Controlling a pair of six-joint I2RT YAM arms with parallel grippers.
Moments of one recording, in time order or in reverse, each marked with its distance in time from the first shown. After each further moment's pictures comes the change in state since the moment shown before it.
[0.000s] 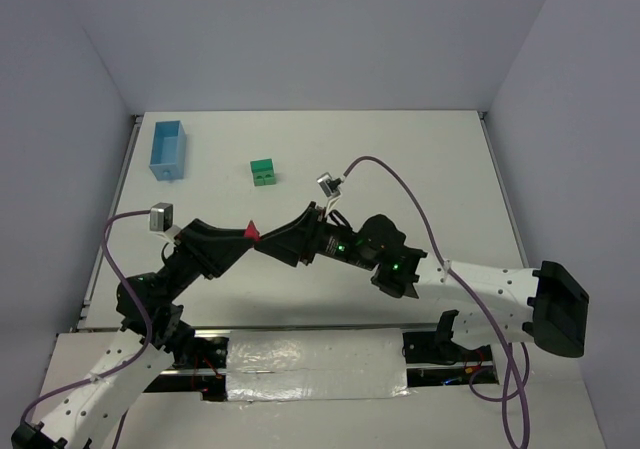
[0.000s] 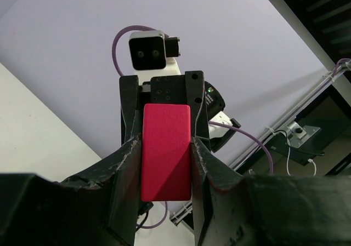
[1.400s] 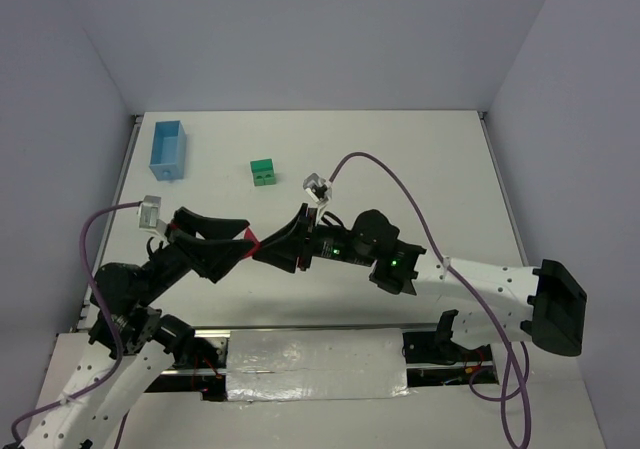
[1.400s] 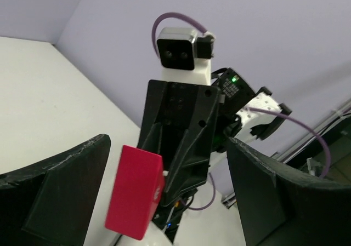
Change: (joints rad) left arm 0.000 -0.043 0.290 -0.531 0.003 0.322; right arm -0.002 0.026 0.052 -0.094 -0.114 -0.251
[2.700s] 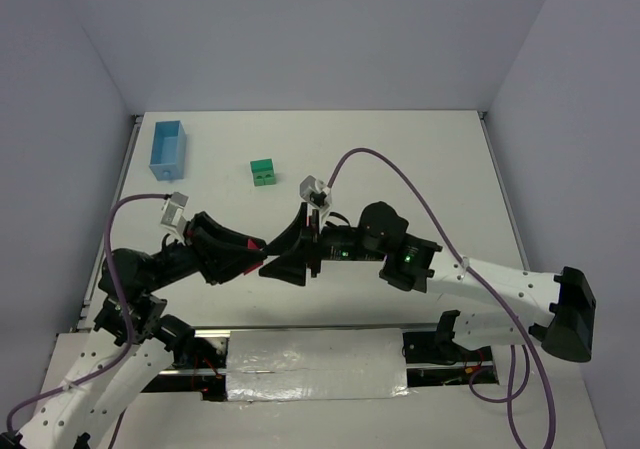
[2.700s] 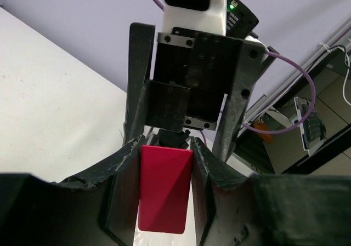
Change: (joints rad) left arm 0.000 0.109 0.039 0.018 0.272 0.075; right arm -0.003 -0.072 0.093 -0.227 -0.166 -0.183
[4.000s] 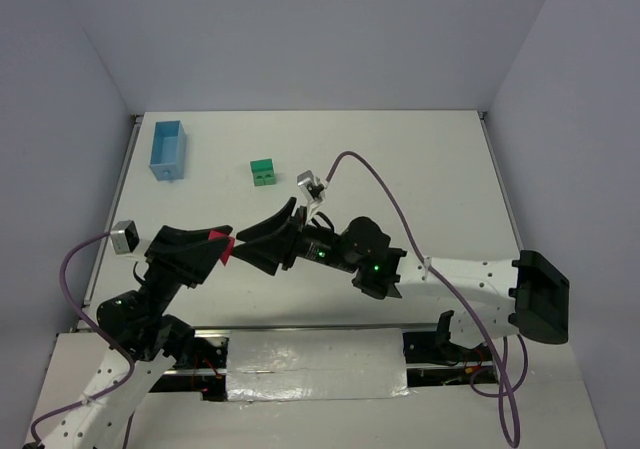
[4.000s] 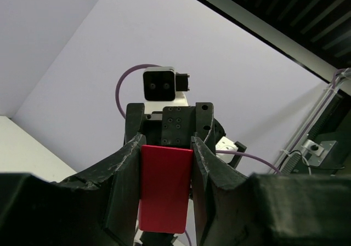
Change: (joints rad) left arm 0.000 -0.275 -0.303 0.433 -0.434 -0.248; right arm 0.095 0.166 -0.037 0.452 0.303 0.208
